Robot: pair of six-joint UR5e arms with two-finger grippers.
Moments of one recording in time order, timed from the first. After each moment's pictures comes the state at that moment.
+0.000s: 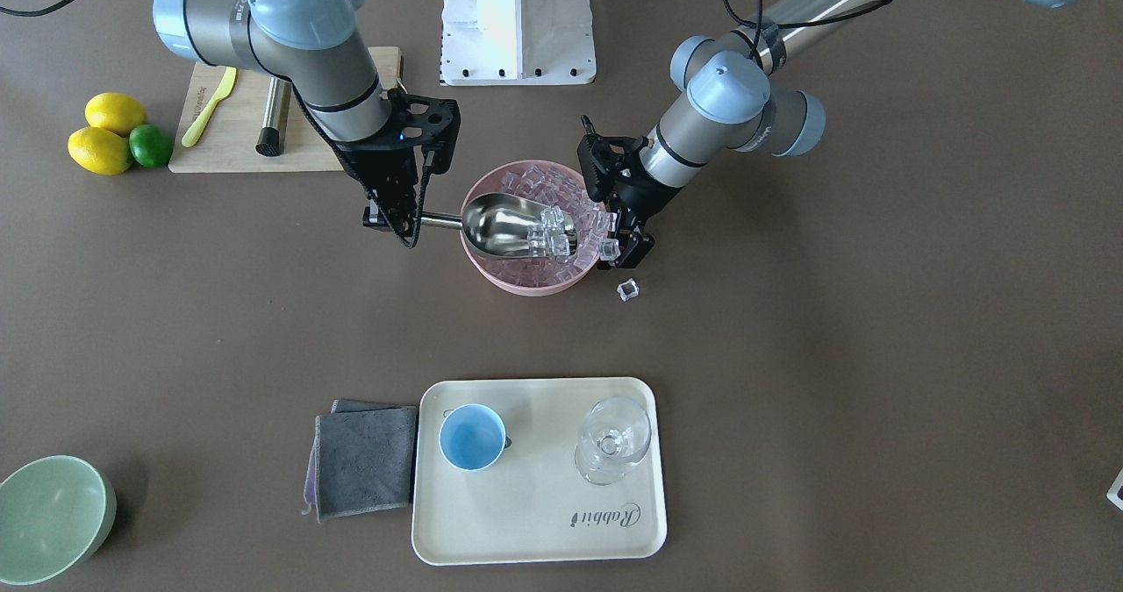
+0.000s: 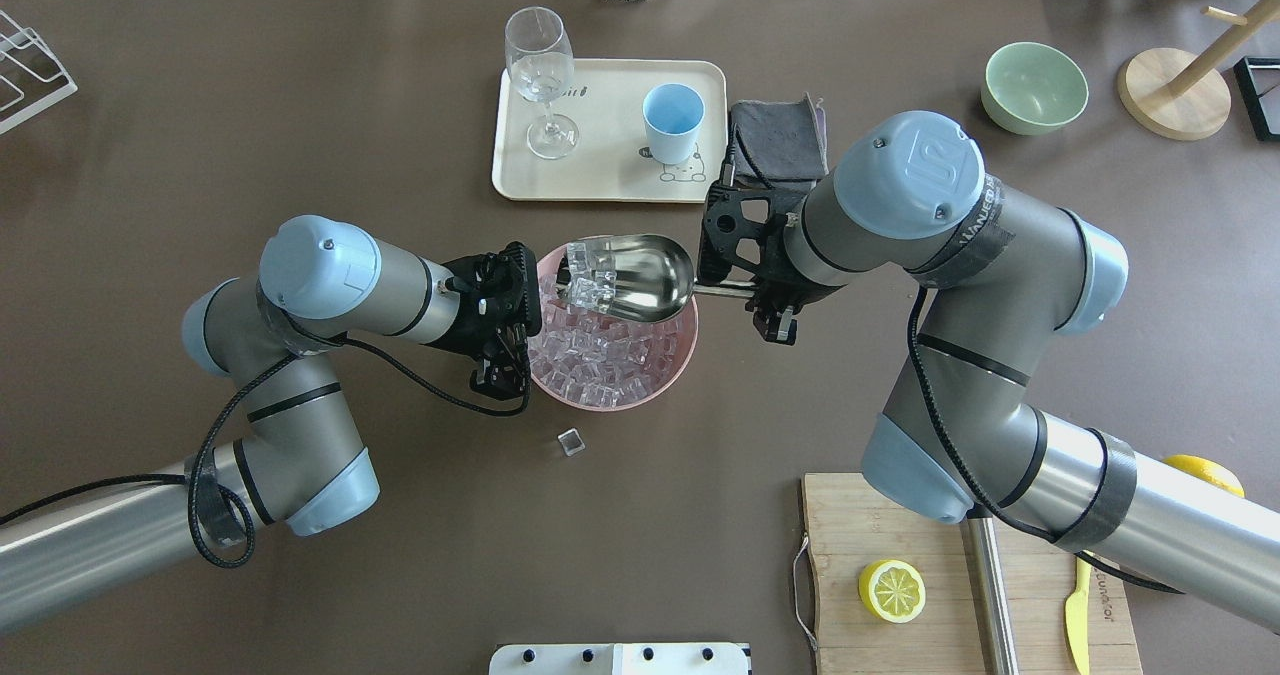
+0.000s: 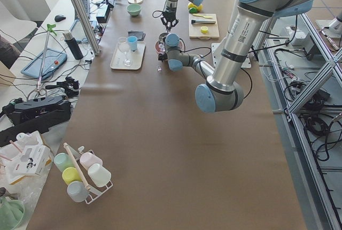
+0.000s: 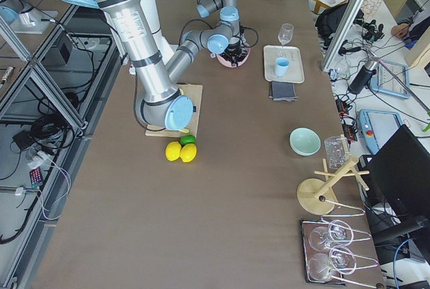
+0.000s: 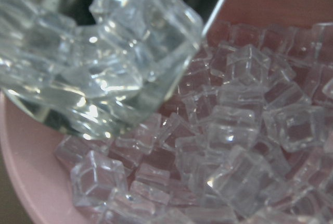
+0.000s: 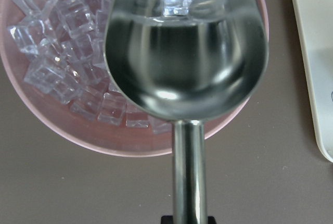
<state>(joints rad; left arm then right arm) -0.54 -2.08 -1.51 -2.32 -1.95 0.10 0.61 -1.06 1.83 -1.46 1.91 -0.25</state>
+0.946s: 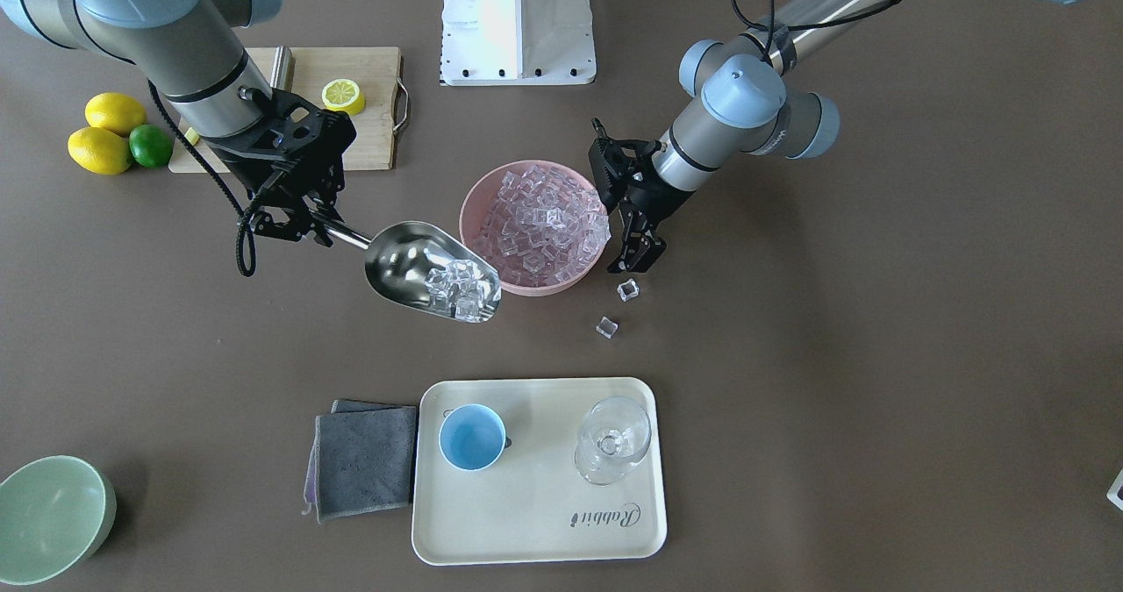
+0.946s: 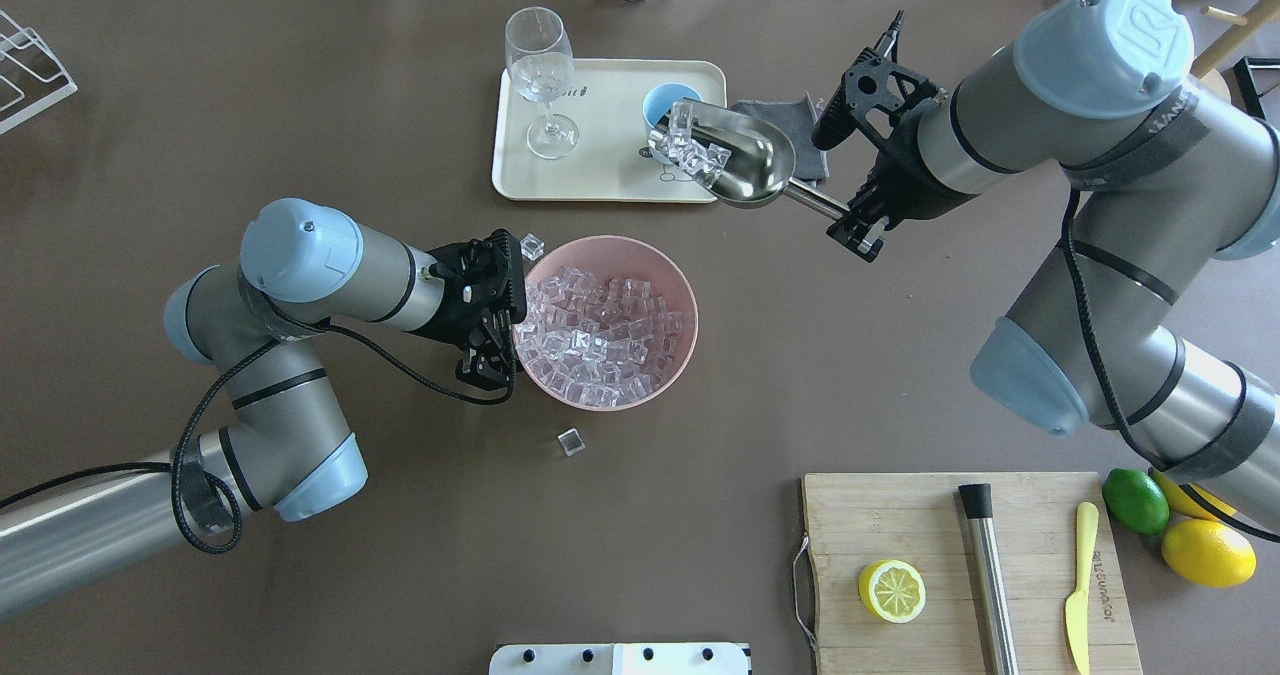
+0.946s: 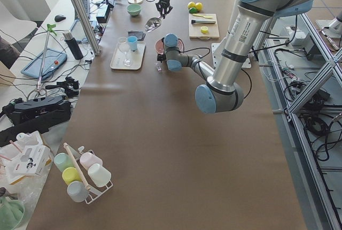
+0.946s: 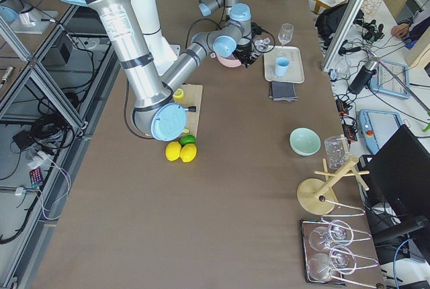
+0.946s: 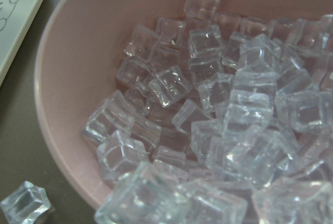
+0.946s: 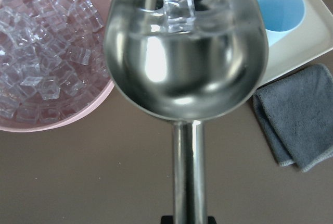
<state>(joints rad) -0.57 -2.07 -1.52 -2.32 -1.98 0.11 0.80 -1.14 1.91 -1.45 2.05 0.05</state>
